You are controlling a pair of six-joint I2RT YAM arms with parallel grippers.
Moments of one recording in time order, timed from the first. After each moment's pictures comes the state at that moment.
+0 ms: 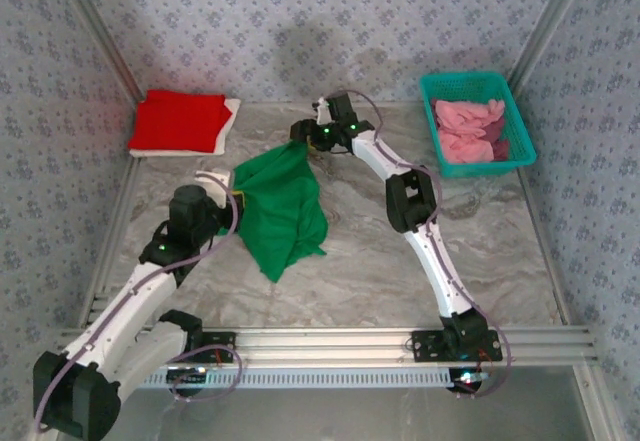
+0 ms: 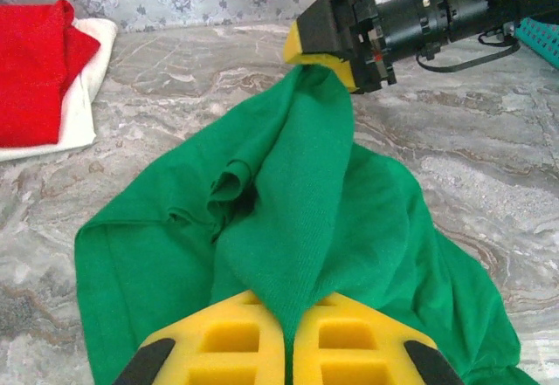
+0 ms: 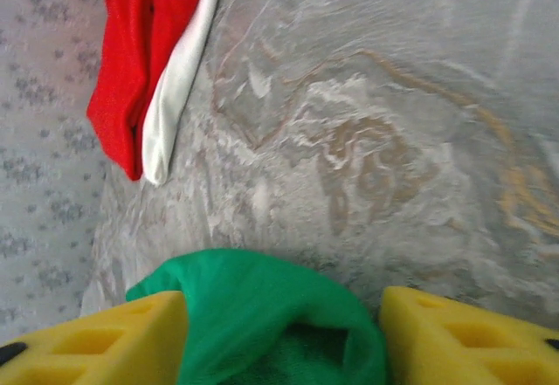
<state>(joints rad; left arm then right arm) -0.36 0.85 0.58 -0.16 0.02 -0.12 0.44 2.76 2.50 -0.39 -0.65 0.63</state>
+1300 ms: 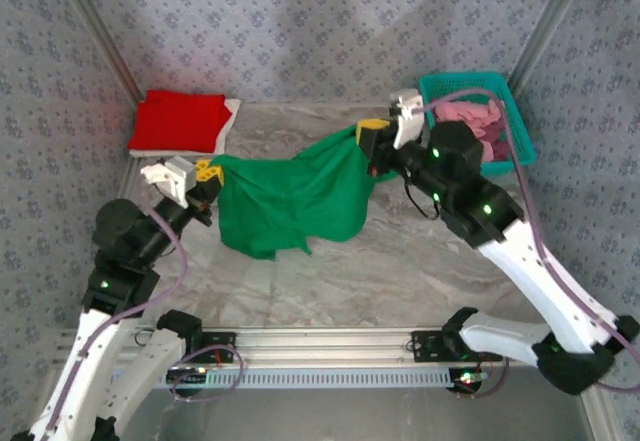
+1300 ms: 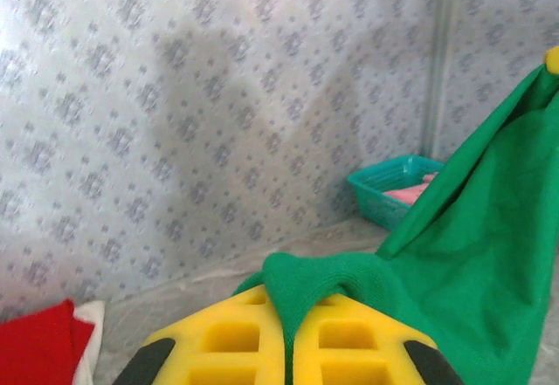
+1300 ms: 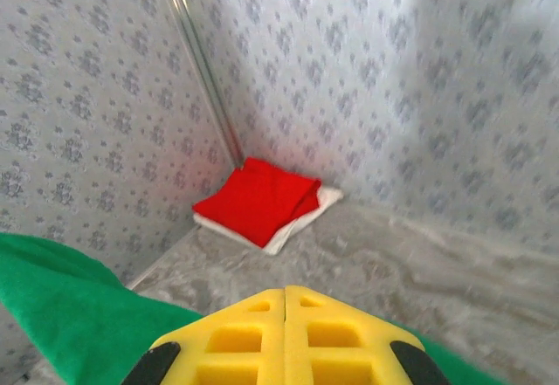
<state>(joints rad) -0.35 0.58 0.91 -0.25 0.25 0.02 0.72 1.06 1.34 -0.36 0.04 0.20</state>
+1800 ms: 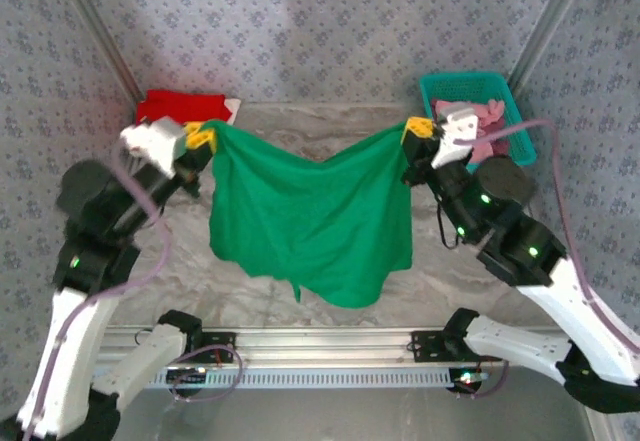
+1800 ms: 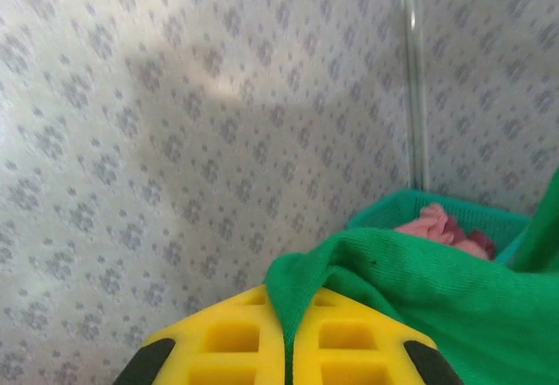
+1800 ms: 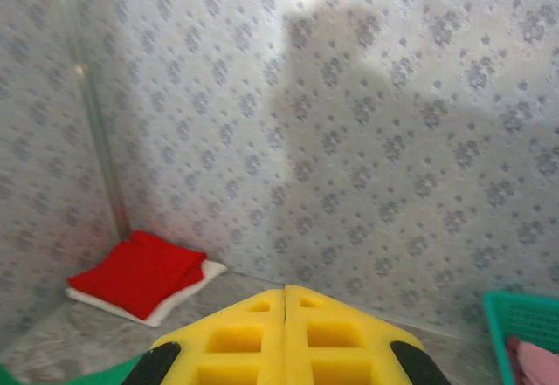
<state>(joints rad) -0.34 0.85 1.28 -0.37 0.29 0.13 0.80 0.94 1.33 -0.34 0.45 0.00</state>
